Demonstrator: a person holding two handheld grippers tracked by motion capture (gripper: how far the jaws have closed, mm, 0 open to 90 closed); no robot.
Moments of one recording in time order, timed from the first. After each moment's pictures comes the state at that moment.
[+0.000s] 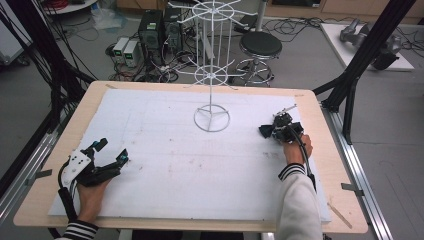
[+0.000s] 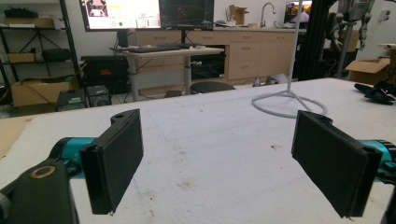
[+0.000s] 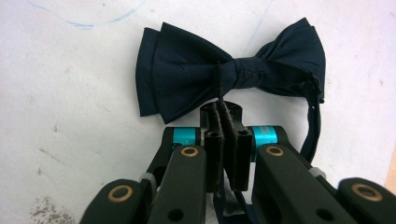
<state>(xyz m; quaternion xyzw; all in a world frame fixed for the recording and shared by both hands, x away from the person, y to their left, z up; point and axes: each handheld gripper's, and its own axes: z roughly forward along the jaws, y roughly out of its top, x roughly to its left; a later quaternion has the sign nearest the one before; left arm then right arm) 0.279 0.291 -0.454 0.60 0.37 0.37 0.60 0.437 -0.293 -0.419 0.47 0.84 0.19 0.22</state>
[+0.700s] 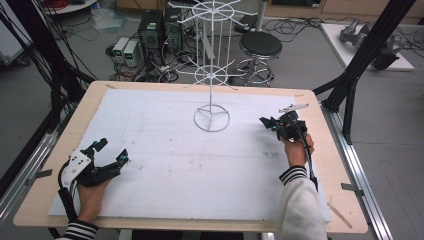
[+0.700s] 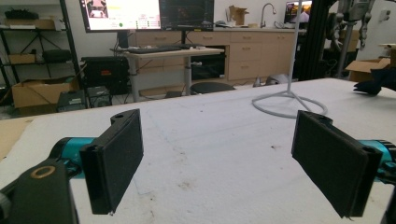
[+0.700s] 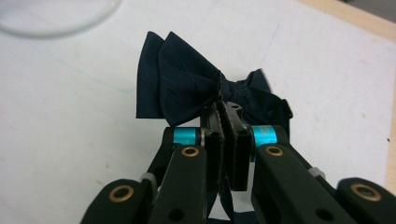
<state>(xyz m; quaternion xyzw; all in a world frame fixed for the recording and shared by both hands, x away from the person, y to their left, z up) 0.278 0.291 -0.454 0.60 0.37 0.37 0.60 0.420 -0.297 -0.396 0.47 0.79 0.30 0.24</state>
